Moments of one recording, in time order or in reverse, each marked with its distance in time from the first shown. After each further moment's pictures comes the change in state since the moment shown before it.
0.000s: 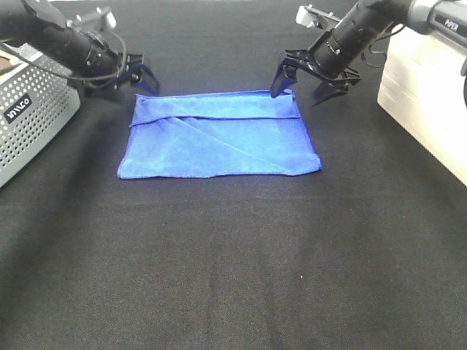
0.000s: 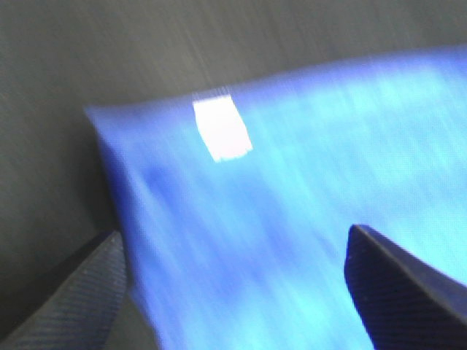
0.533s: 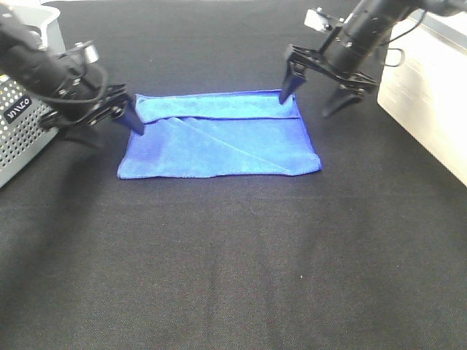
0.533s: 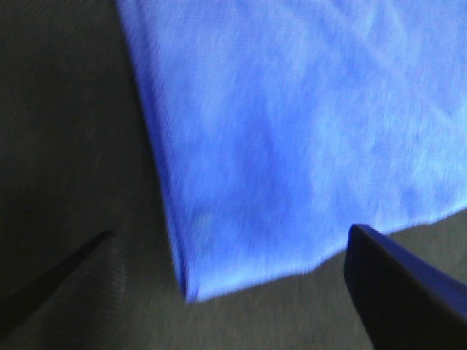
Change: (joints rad) left arm 0.000 -0.302 0.557 -0.018 -0.077 -0.036; right arm 0.000 -0.160 0.223 -0.035 0.092 0.129
